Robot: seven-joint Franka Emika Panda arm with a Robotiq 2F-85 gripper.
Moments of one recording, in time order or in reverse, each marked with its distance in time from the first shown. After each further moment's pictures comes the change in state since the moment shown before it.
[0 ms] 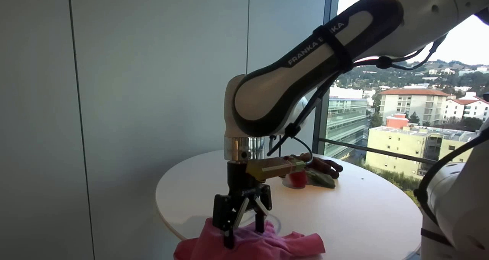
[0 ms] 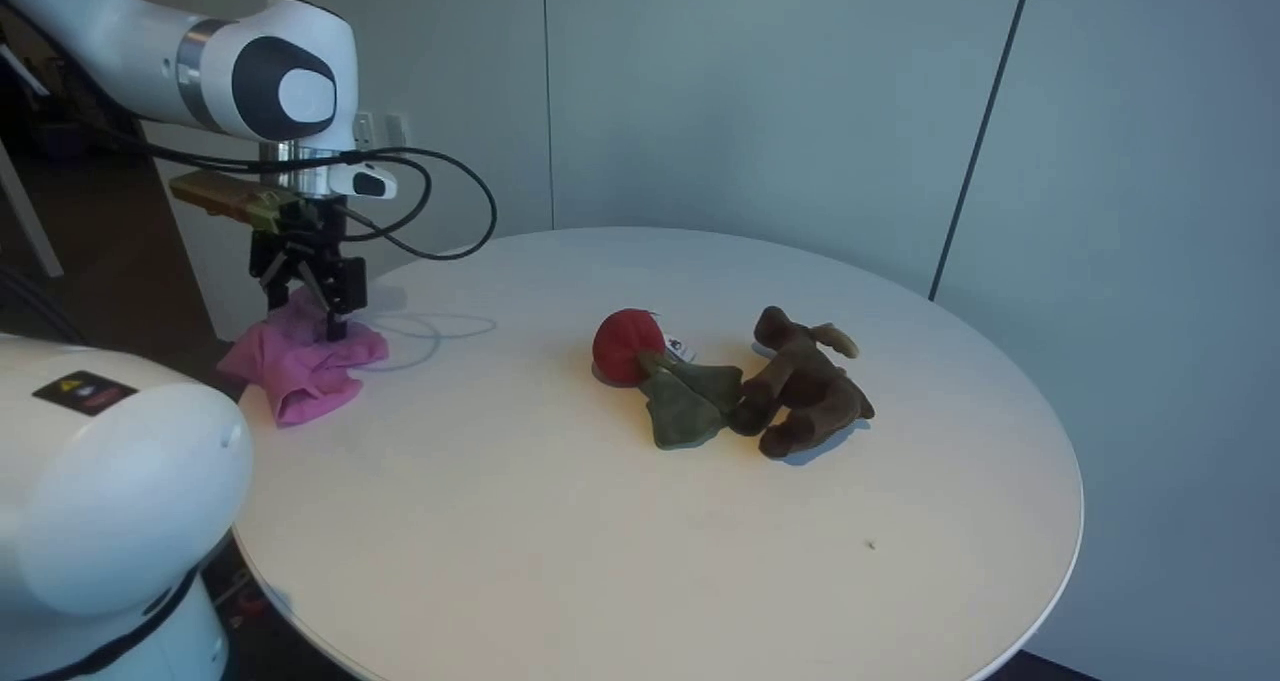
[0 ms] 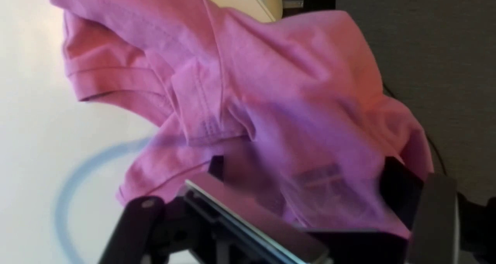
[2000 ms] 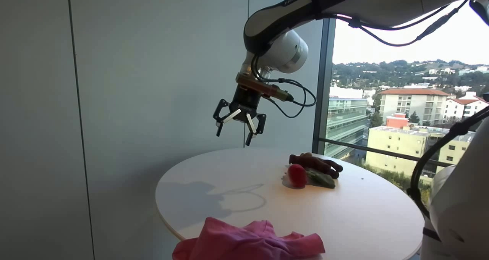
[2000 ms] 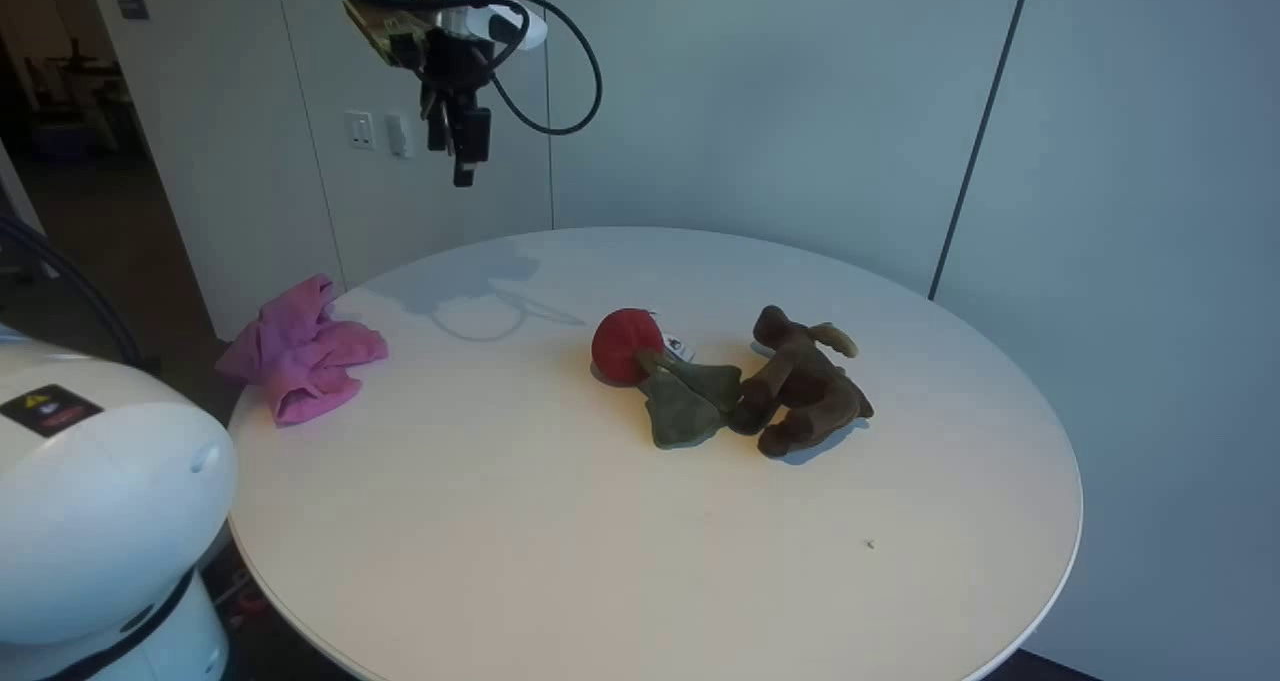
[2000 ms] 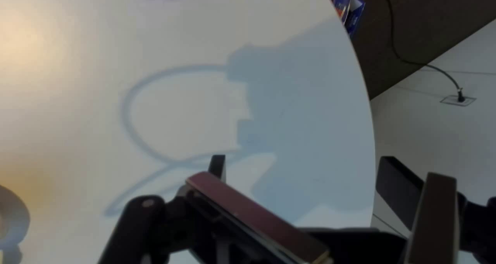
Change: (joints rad) arm -0.127 0.021 -0.262 0.390 0.018 -0.137 0.237
